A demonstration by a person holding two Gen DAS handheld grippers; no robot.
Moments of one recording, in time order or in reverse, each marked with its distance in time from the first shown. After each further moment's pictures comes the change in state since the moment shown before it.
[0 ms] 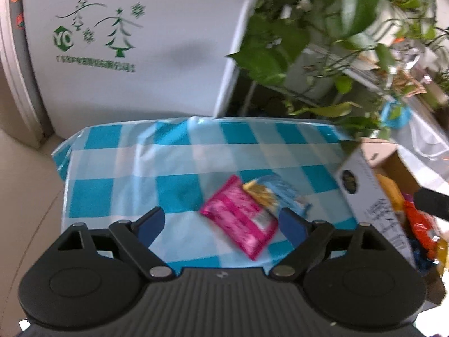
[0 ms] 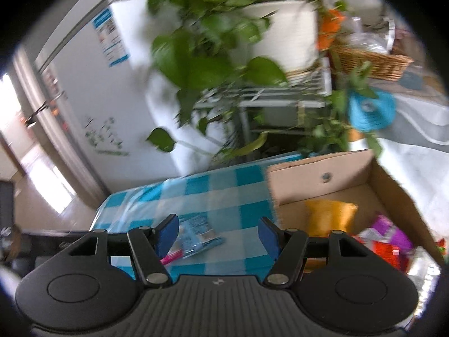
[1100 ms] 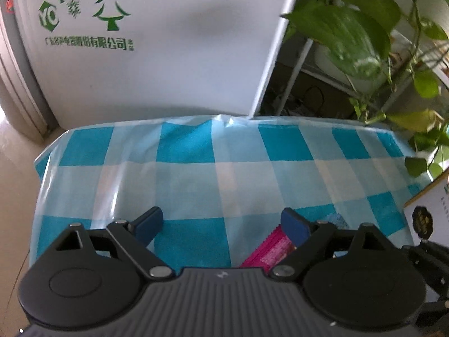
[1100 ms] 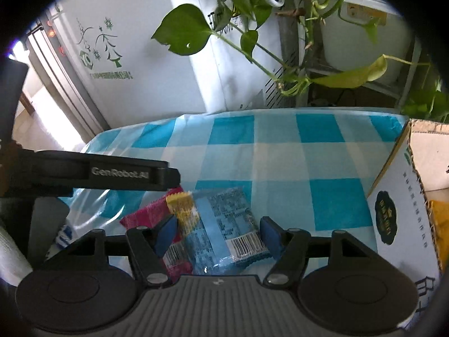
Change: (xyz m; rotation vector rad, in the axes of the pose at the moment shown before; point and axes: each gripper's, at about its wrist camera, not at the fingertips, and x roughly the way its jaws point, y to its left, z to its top) left arm 0.105 0.007 0.035 -0.031 0.069 0.109; right arm 0.171 0.037 -0.019 -0.131 0.245 0.053
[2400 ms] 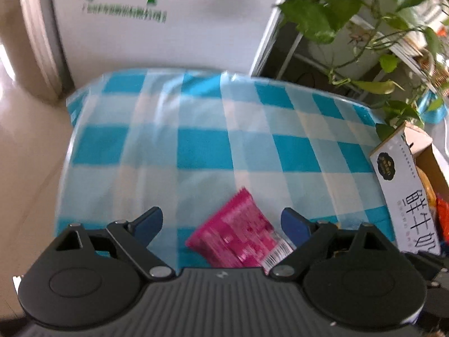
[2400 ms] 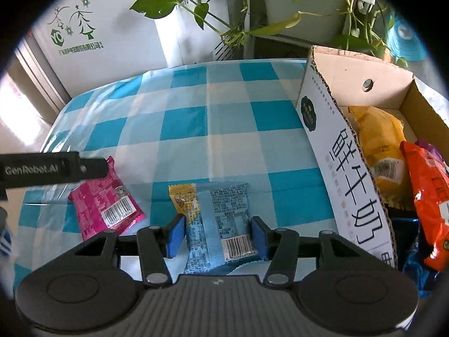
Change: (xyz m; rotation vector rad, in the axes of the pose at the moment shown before) left arm -0.071 0.012 -0.067 -0.119 0.076 -0.042; right arm -0.057 0.011 -0.059 0.108 0.102 -0.204
